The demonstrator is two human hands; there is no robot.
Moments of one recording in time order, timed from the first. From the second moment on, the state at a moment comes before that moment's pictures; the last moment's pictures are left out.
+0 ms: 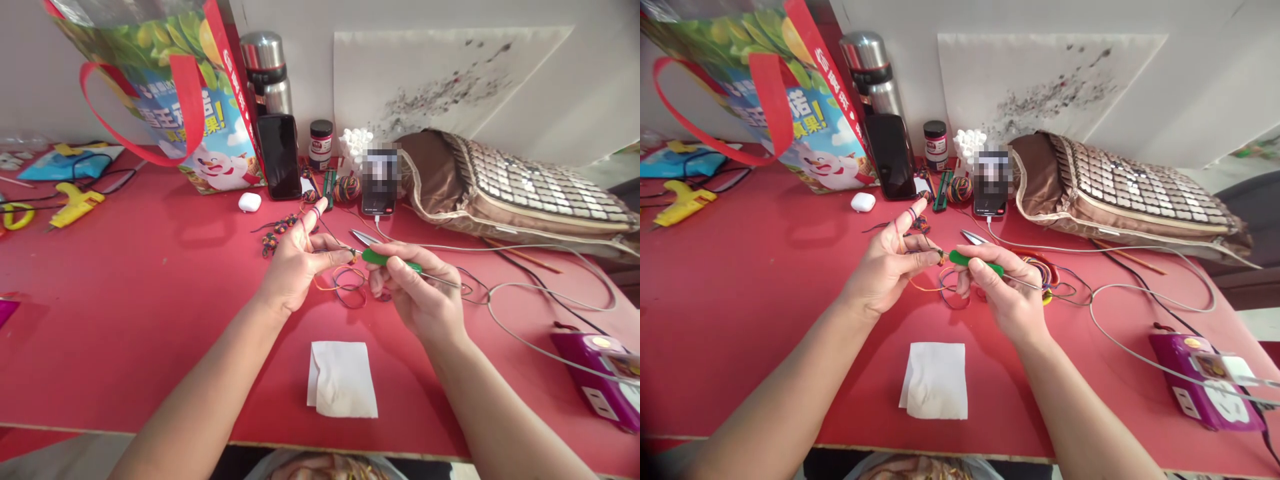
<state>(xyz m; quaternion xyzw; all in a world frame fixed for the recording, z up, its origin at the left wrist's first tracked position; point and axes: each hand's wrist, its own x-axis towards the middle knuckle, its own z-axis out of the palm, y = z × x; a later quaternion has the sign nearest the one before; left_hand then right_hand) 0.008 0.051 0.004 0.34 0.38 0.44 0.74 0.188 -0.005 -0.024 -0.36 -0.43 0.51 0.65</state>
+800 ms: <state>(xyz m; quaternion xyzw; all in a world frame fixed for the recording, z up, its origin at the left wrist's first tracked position) 0.002 0.054 0.005 0.42 0.39 0.44 0.69 0.209 -0.002 -0.011 -0.40 -0.43 0.50 0.63</state>
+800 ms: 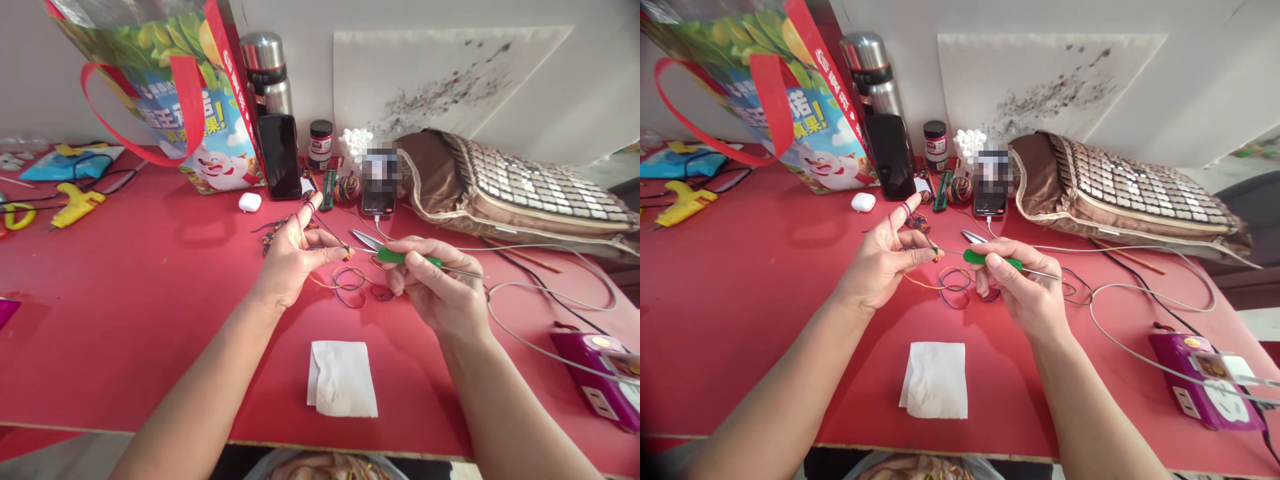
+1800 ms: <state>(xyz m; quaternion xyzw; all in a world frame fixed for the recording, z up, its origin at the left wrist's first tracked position) 0.020 0.038 0.008 0.32 0.35 0.46 0.75 0.170 -0.021 -0.032 -0.42 -0.53 0.32 0.66</state>
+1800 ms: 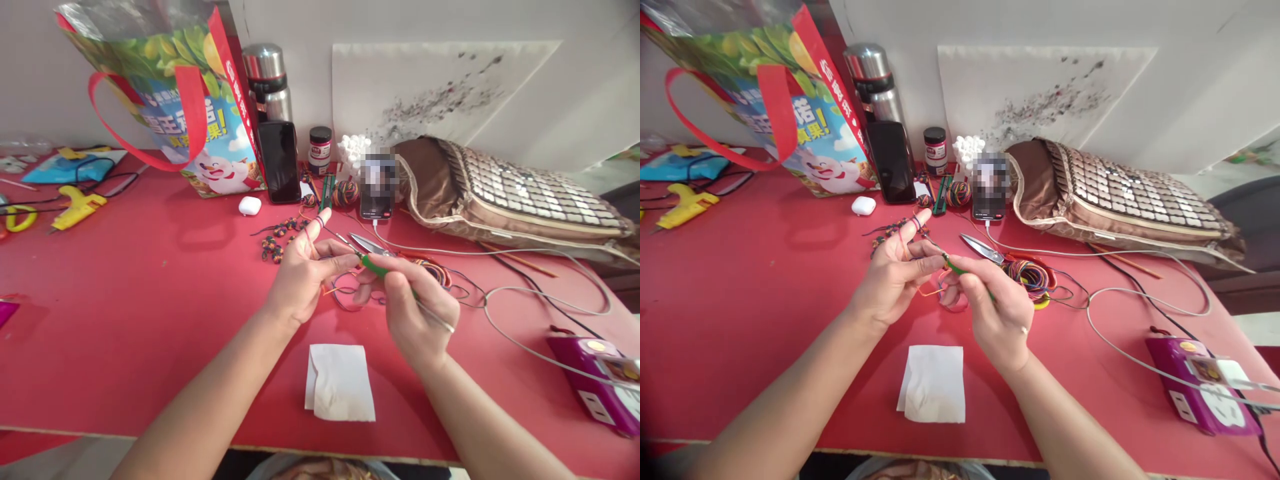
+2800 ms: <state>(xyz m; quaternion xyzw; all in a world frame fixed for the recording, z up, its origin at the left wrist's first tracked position) 0.008 0.048 0.012 0.34 0.37 0.45 0.74 0.206 -0.007 -0.015 -0.36 -0.49 0.48 0.63</state>
